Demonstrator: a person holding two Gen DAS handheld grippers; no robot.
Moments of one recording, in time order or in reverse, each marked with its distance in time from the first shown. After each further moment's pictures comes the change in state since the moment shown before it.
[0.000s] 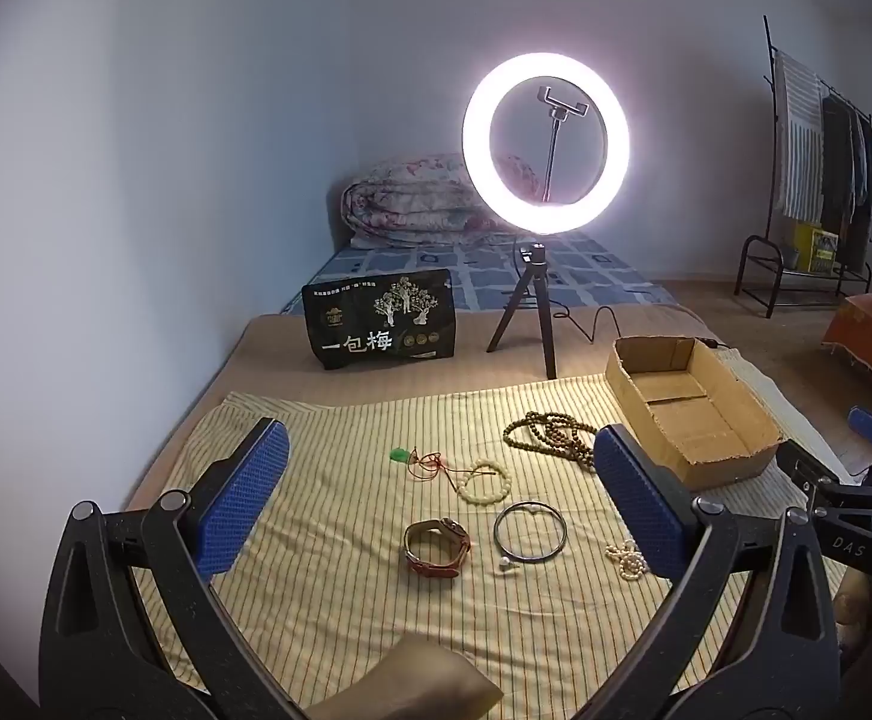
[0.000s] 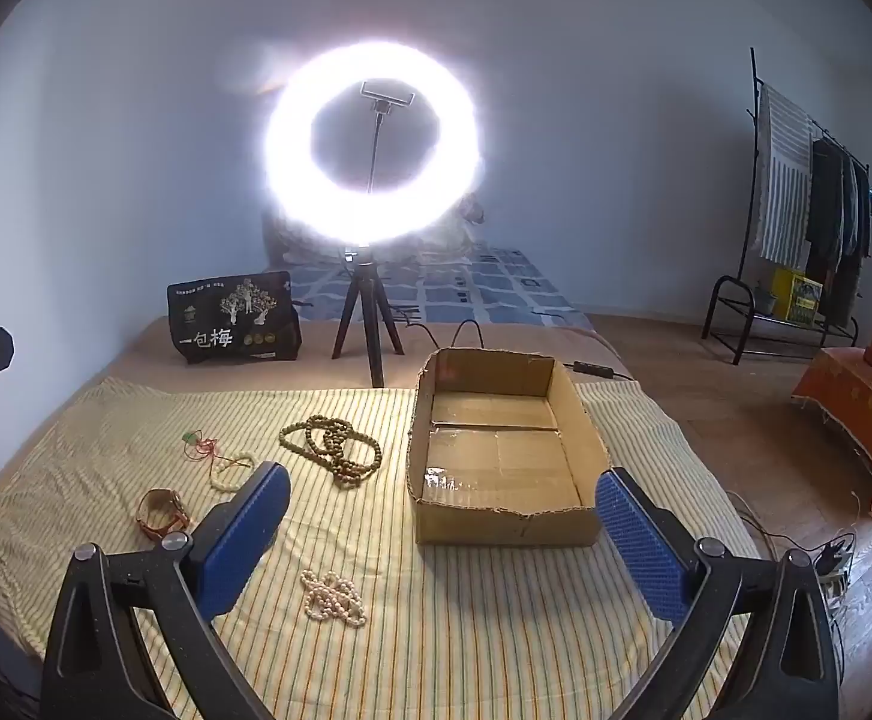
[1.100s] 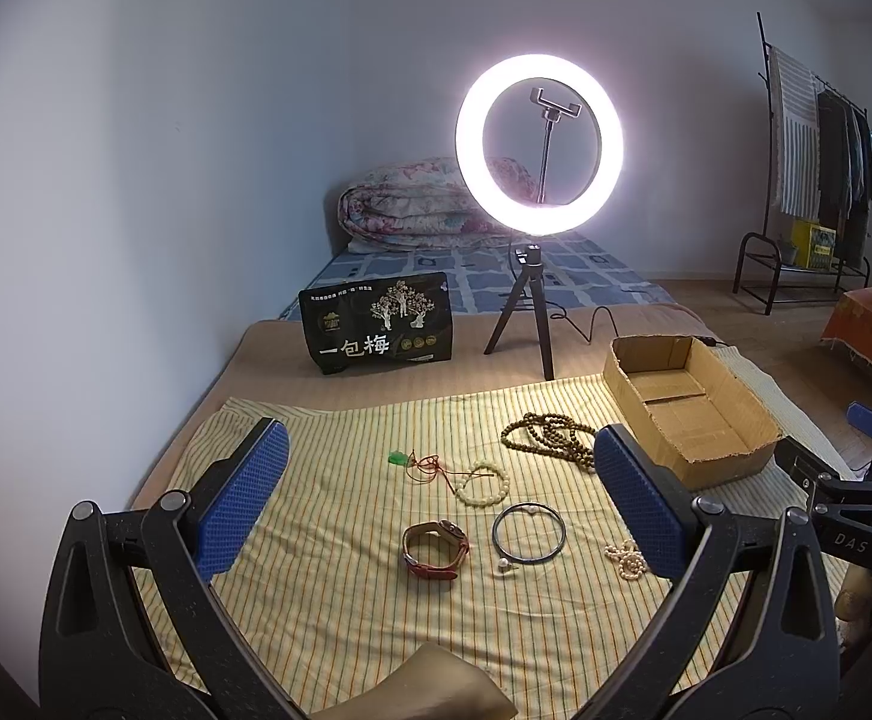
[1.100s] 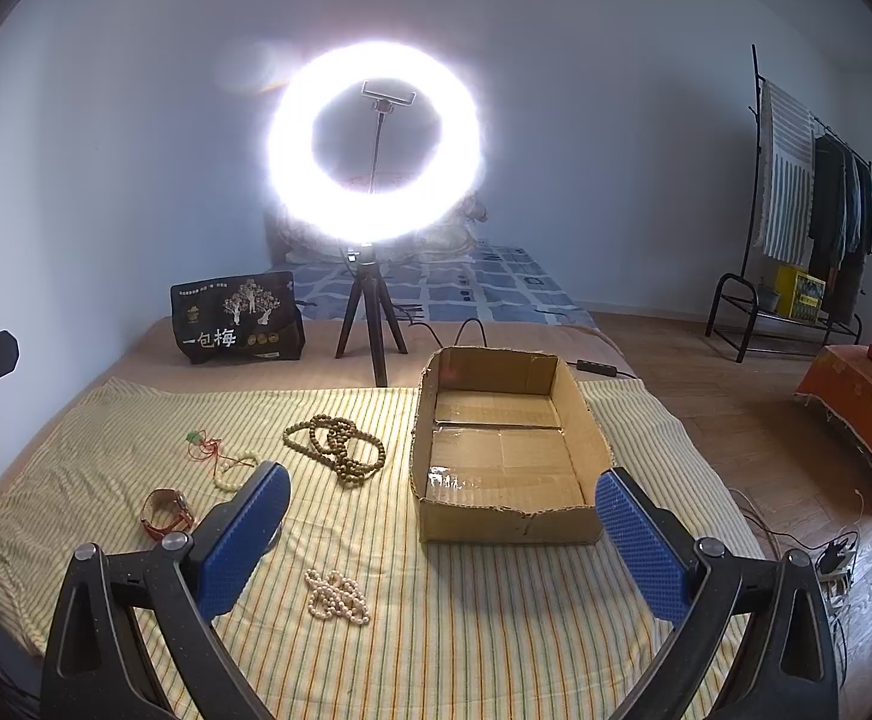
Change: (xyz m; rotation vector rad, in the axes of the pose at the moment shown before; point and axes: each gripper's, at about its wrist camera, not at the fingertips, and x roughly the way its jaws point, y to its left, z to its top) left arm -0.001 -0.001 -0.002 0.003 -0.013 0.005; right arm 0.001 0.000 0.002 -0.002 0.009 0.008
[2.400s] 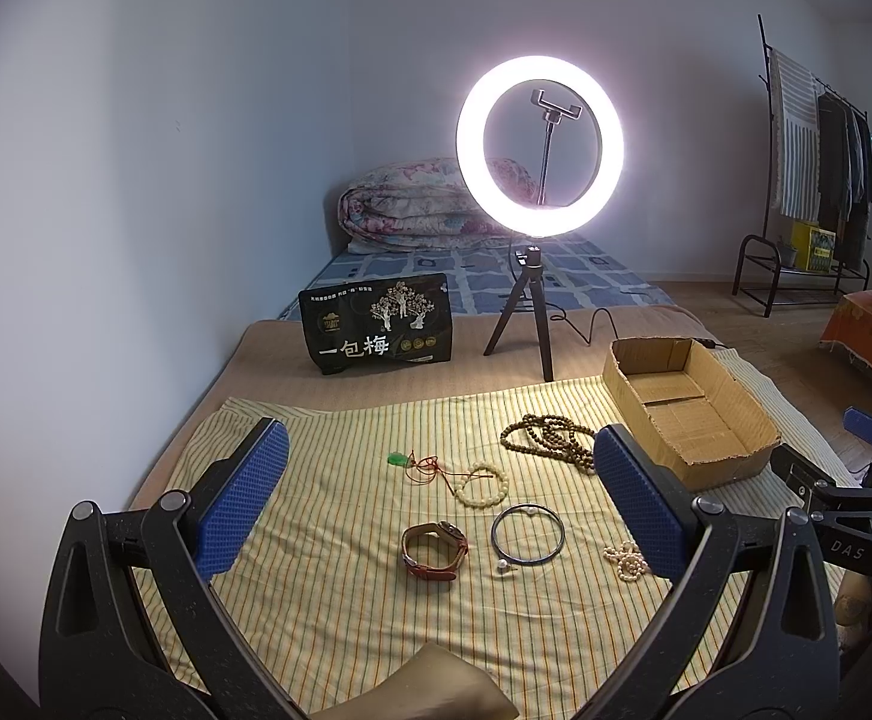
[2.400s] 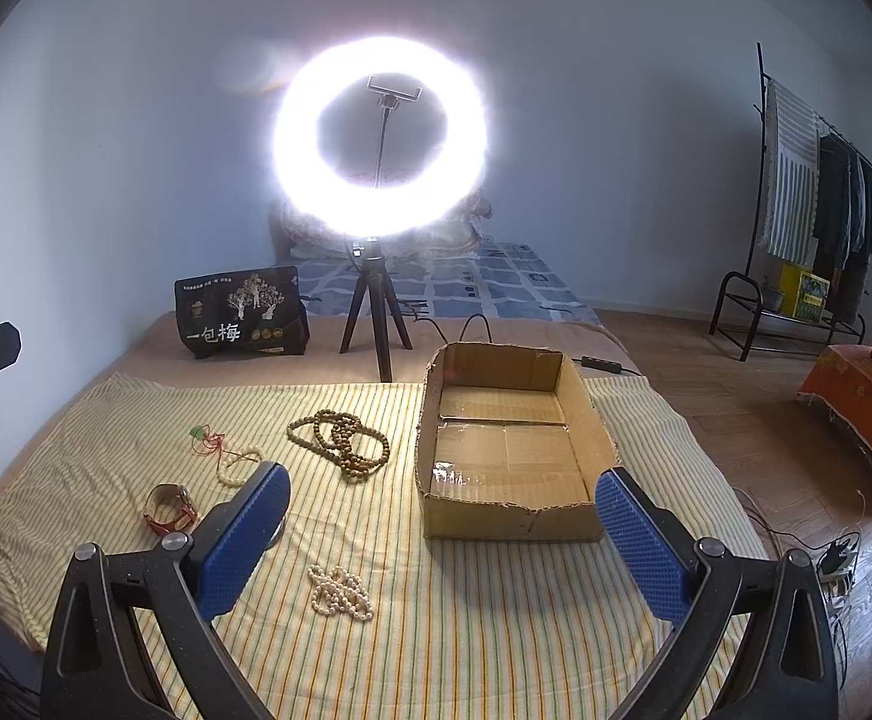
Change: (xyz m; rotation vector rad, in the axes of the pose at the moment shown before) left arm 0.000 0.000 0.000 0.001 0.002 -0.001; right arm 0.001 0.002 -0.001 -0.003 0.007 0.006
